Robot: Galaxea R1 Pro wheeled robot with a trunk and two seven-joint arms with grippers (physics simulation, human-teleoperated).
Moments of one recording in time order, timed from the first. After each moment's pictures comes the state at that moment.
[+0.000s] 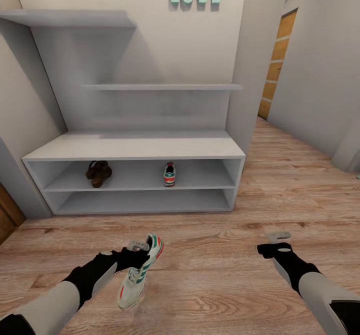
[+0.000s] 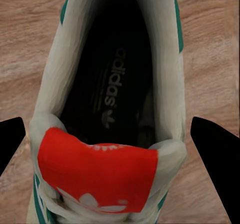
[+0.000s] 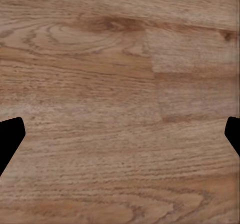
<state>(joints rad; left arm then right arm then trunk) -0.72 0.14 -0.67 -0.44 0.49 0.20 -0.29 -0.81 -0.20 0.05 -0.19 0.06 0.09 -0.09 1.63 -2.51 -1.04</state>
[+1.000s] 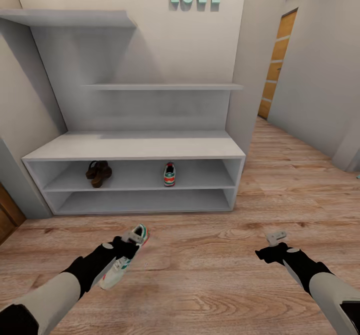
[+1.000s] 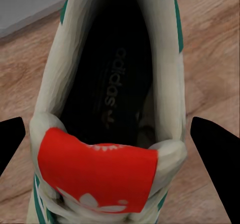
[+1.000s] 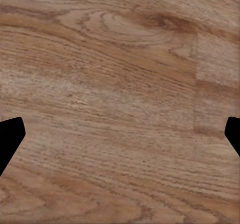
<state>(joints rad) -0.77 0.14 -0.66 -0.43 0.29 0.20 -0.10 -0.81 -0.26 0.05 -0.20 0.21 0.09 0.22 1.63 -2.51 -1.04</state>
